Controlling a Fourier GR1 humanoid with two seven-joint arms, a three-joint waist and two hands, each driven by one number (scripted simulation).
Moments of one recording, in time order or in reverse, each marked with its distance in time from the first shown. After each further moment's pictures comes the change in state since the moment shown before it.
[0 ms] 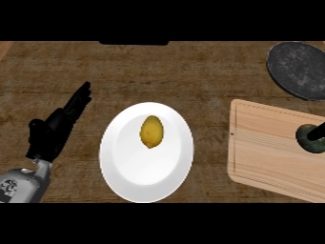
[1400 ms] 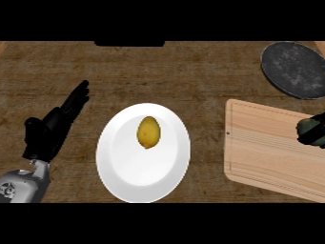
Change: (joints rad) left arm 0.020 -0.074 0.087 -0.051 -0.086 -0.072 0.065; right arm 0.014 0.131 0.020 0.148 0.173 0.047 -0.102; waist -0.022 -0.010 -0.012
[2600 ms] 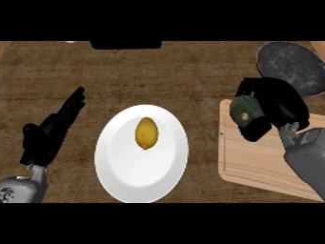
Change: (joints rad) left arm 0.052 -0.030 0.055 0.031 -0.034 -0.049 -0.043; right arm -0.060 0.088 0.252 -0.661 0.453 -0.200 -0.264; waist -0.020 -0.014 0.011
